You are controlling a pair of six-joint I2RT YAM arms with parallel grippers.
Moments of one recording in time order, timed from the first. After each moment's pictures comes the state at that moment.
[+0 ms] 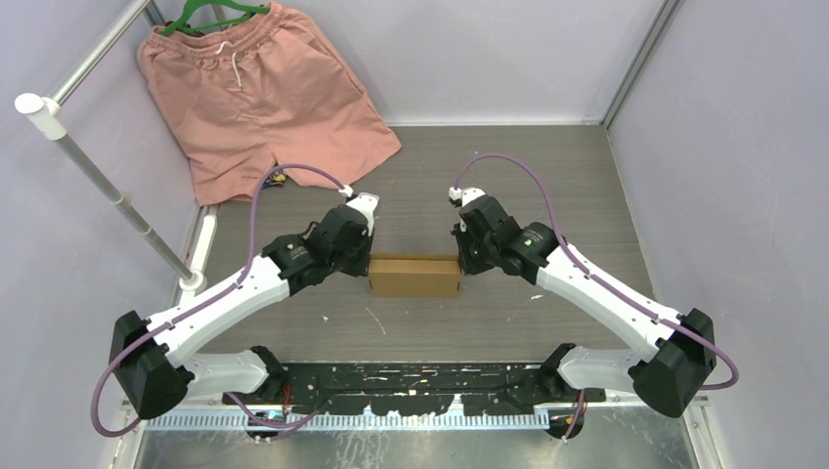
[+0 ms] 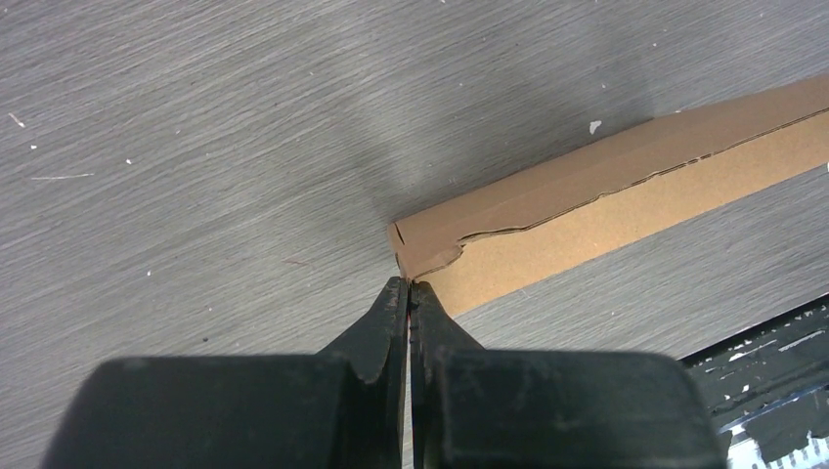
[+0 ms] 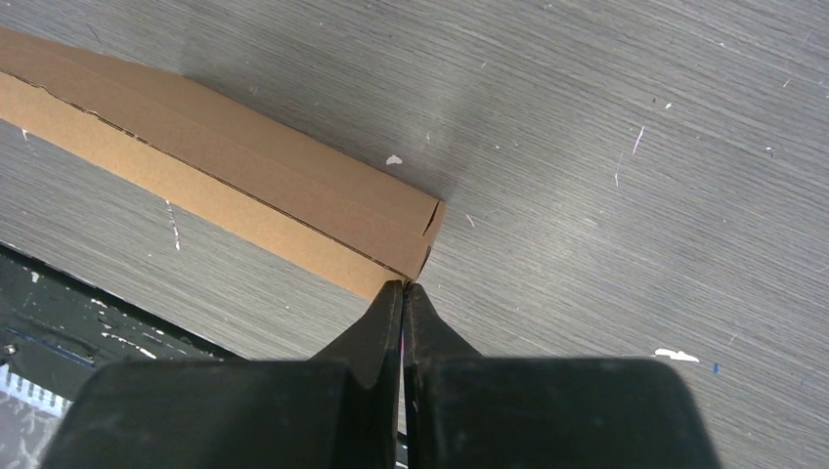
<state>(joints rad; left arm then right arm) -0.81 1.19 0.99 -0.61 -0.20 -0.37 0.74 1.20 1.04 -0.73 0.09 0.34</state>
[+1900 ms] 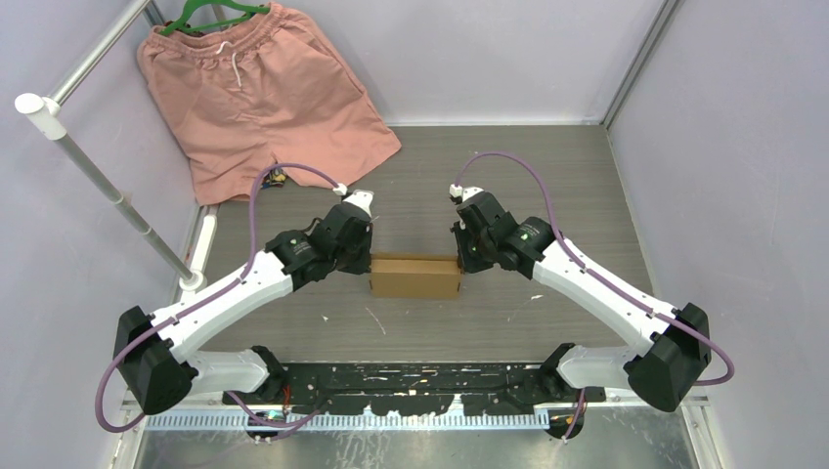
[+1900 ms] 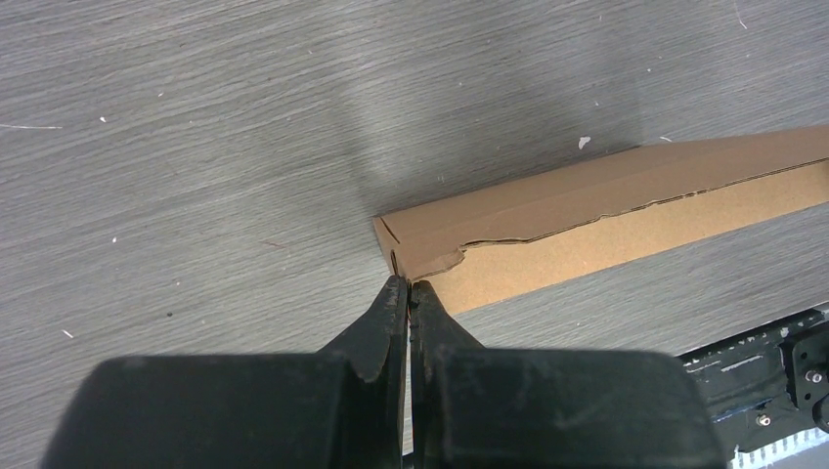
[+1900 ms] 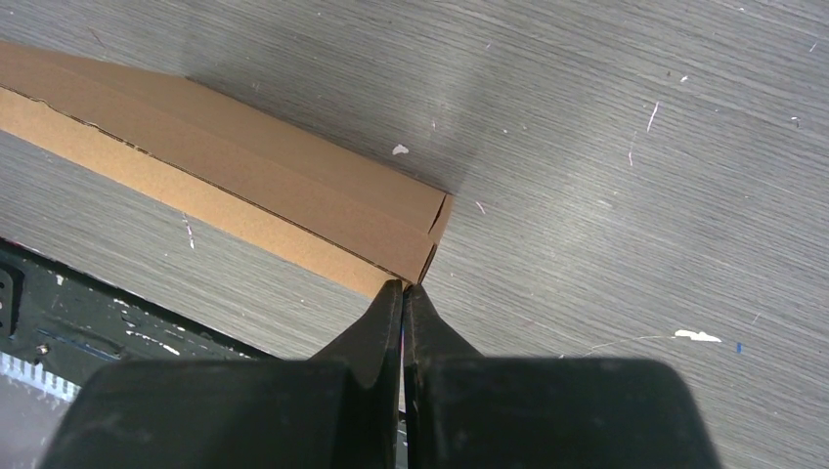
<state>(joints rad) -0.81 1.22 1.03 -0.66 -0.21 -0.50 0.74 1.24 1.08 -0.78 0.08 0.40</state>
